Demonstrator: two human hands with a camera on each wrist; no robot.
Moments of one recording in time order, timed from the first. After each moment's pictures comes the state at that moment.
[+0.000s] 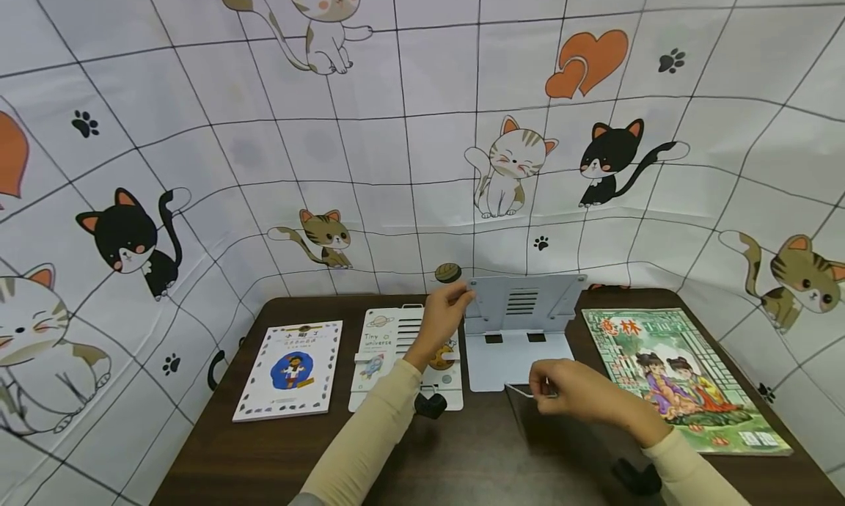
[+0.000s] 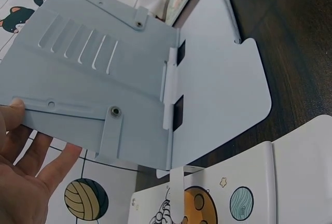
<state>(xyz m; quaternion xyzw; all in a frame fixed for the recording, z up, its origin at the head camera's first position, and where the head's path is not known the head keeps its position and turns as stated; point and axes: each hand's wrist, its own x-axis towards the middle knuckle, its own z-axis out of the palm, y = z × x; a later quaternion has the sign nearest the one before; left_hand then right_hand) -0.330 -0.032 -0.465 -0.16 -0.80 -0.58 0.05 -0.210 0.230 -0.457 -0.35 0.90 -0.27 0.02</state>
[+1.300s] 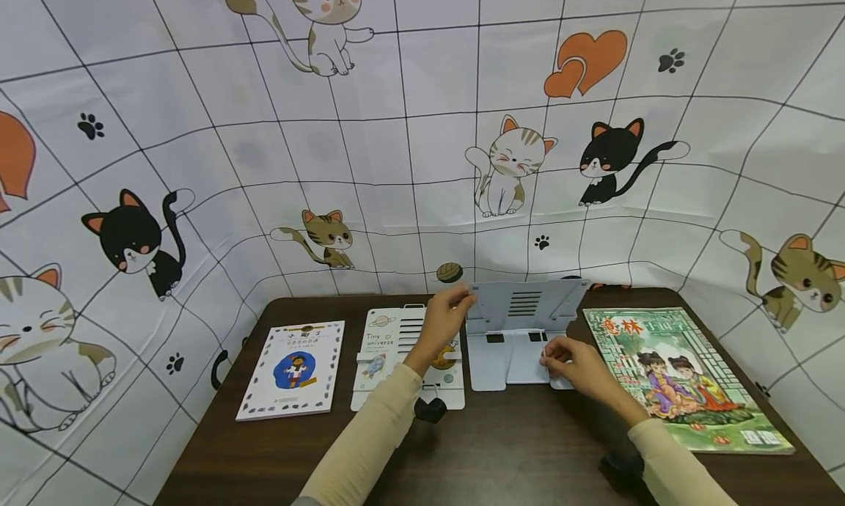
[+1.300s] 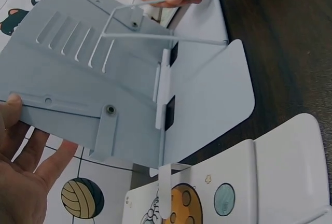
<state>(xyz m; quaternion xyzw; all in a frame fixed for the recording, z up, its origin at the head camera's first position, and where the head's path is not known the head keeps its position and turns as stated) -0.325 -0.034 -0.470 -0.19 -0.81 -0.54 0.09 -0.253 0.251 -0.518 -0.13 0.90 -0.42 -0.05</state>
